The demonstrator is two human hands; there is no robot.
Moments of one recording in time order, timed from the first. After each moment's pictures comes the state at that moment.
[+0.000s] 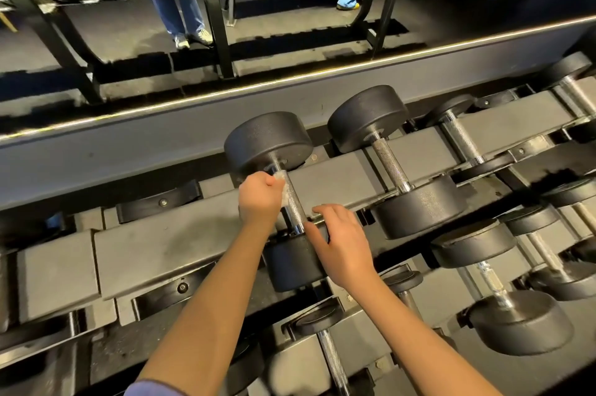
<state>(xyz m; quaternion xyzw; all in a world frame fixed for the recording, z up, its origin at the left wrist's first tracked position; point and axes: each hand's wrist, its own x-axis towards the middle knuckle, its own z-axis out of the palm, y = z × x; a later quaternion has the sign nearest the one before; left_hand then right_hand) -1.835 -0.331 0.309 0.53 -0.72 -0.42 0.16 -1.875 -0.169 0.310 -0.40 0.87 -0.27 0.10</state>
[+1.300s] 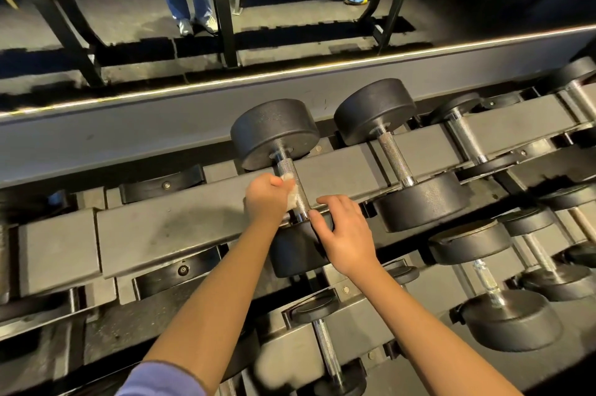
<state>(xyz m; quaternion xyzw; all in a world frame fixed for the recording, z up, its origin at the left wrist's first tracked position) -1.823 -0.313 0.295 0.54 -0.66 -0.49 0.17 -1.873 -0.166 0.310 -0.40 0.86 -0.29 0.12</state>
